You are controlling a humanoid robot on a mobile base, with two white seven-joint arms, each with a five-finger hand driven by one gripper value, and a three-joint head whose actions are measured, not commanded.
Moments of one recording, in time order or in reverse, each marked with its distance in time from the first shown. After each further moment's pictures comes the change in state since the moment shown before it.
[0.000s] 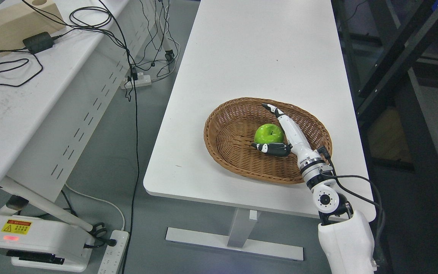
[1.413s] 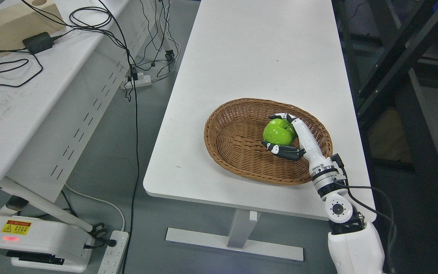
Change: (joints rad) left arm 0.000 0.000 0.000 0.000 0.000 -0.002 0.000; right arm 0.078 -0.019 -0.073 -0.070 -0.107 -0.042 -0.066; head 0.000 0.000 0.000
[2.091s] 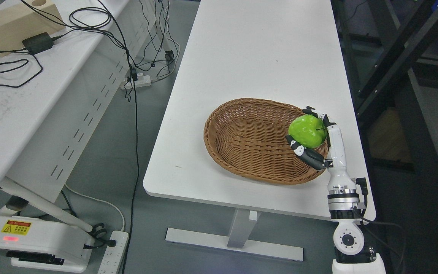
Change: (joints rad) left arm 0.000 0.000 0.000 0.000 0.000 -0.001 0.000; right arm 0.171 0.046 -0.077 -0.151 -0.112 -0.139 -0.197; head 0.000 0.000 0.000
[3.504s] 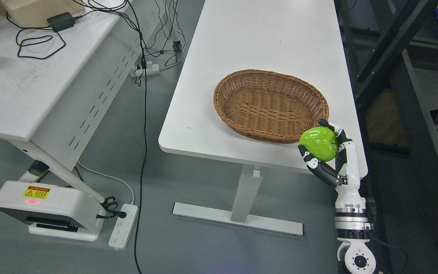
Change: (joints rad) left arm 0.000 0.000 0.000 0.000 0.000 0.002 0.000; right arm 0.105 0.032 -0.054 -0.071 -0.248 -0.021 0.085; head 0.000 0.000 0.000
